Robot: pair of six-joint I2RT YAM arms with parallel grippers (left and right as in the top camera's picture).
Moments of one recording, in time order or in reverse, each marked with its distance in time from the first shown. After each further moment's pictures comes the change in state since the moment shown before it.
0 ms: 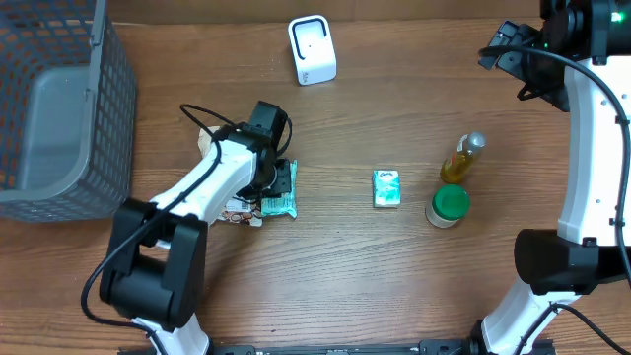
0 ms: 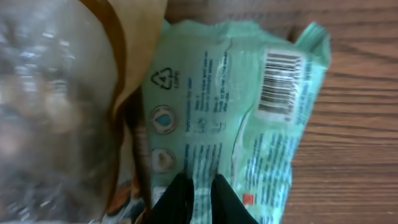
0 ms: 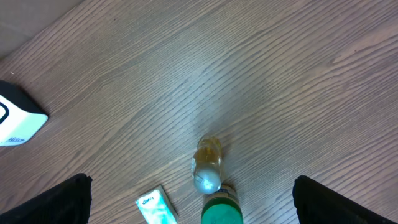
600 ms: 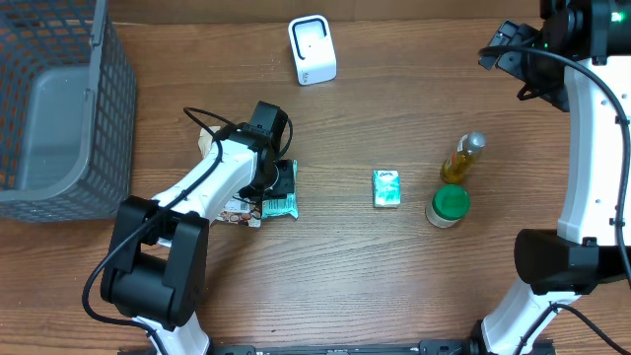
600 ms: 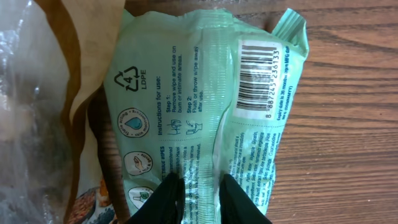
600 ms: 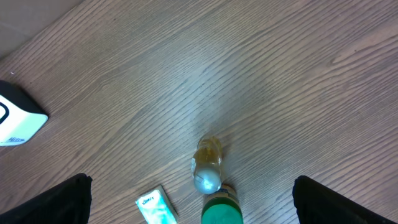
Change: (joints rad) left arm 0.000 0.010 0.000 0.004 0.071 0.000; right arm 0.000 0.000 0.000 0.000 0.000 0.000
